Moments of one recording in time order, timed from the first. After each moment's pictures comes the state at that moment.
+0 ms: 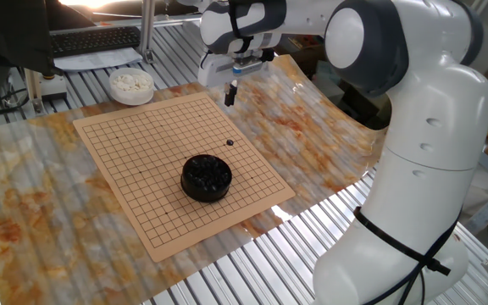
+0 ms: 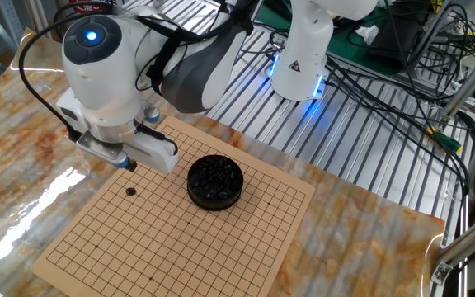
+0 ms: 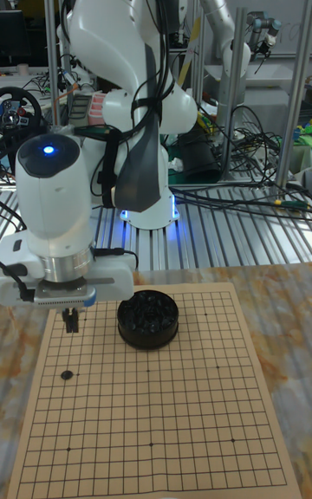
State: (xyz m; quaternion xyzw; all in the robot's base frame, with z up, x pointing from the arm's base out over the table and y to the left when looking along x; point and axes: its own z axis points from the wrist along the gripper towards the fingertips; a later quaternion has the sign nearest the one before) arm 0.599 -0.124 0.201 0.06 -1.00 0.03 0.05
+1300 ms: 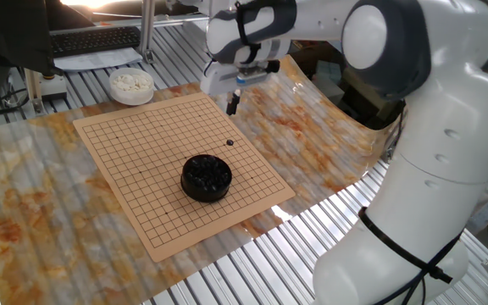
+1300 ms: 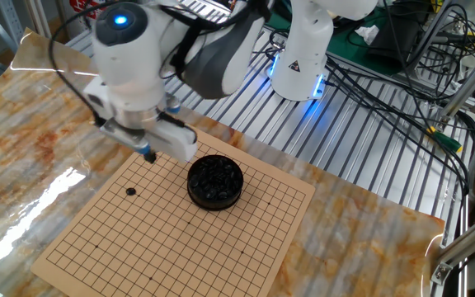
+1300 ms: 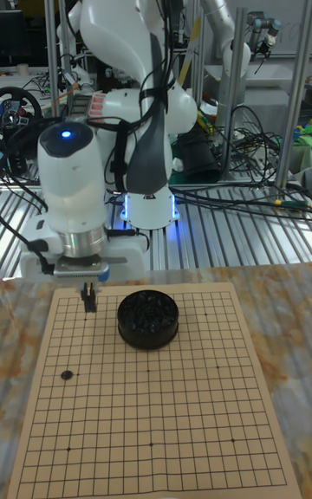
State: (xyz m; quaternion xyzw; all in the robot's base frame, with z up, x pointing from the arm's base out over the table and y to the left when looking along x) arm 0.545 -0.104 0.193 0.02 -1.00 0.01 0.03
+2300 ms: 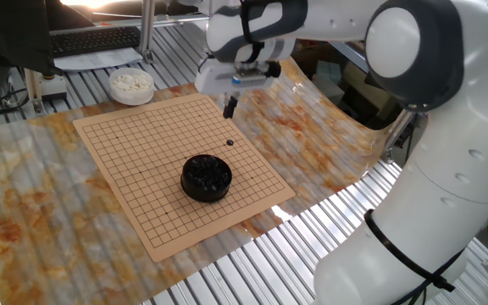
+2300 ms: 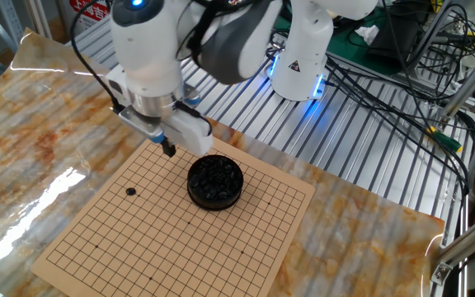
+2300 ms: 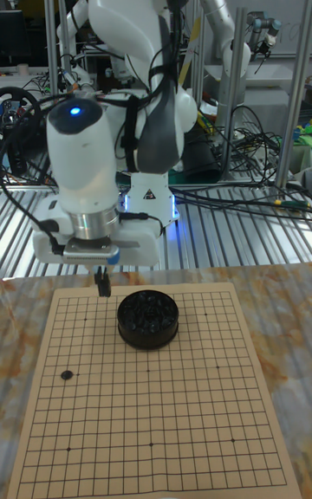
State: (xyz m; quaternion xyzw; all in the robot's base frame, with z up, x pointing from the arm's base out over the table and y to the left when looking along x) arm 0.534 -0.078 0.222 -0.03 -1.00 -0.01 0.04
